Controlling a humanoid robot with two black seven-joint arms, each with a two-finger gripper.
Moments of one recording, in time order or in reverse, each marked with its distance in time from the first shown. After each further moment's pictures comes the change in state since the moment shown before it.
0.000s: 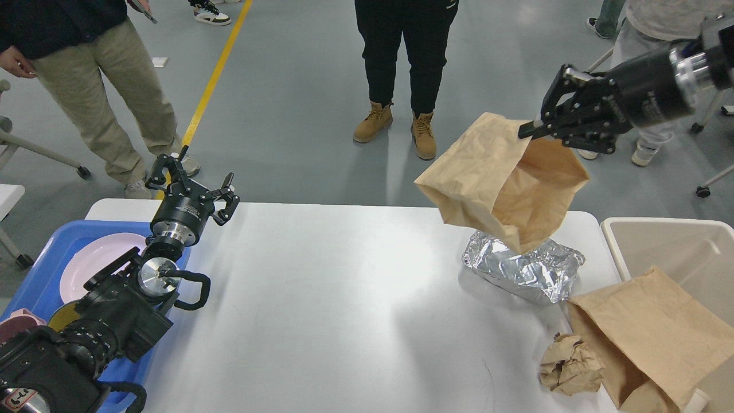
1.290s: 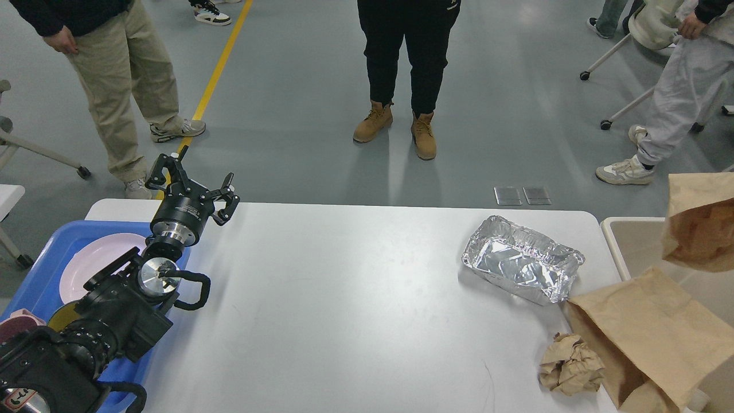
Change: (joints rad) left arm 0.000 0.000 -0.002 0.000 0.000 0.000 0.000; right arm -0.907 -0.114 0.193 -0.737 0.008 -0.557 0.002
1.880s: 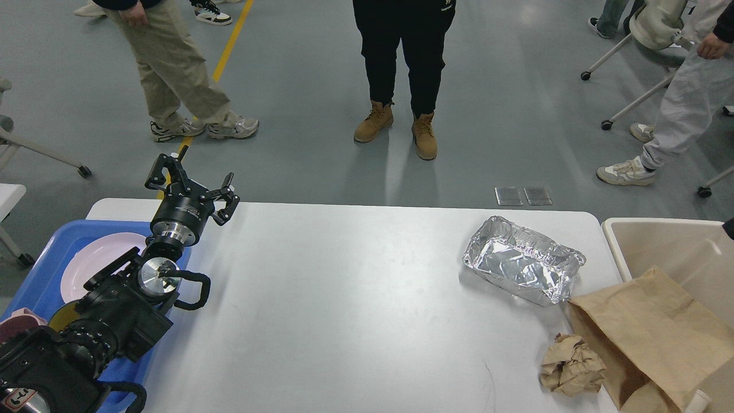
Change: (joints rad) left arm 0.000 0.000 -0.001 0.000 0.000 0.000 0.000; right arm -0.294 0.171 -0.004 -0.029 0.000 -0.571 0.009
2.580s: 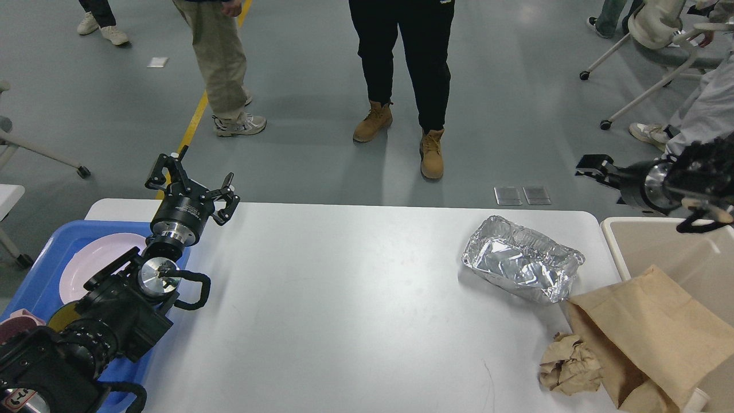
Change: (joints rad) left arm 0.000 0.000 0.000 0.000 0.001 0.000 0.000; right arm 0.721 0.122 -0.351 0.566 -0.013 0.413 -0.009
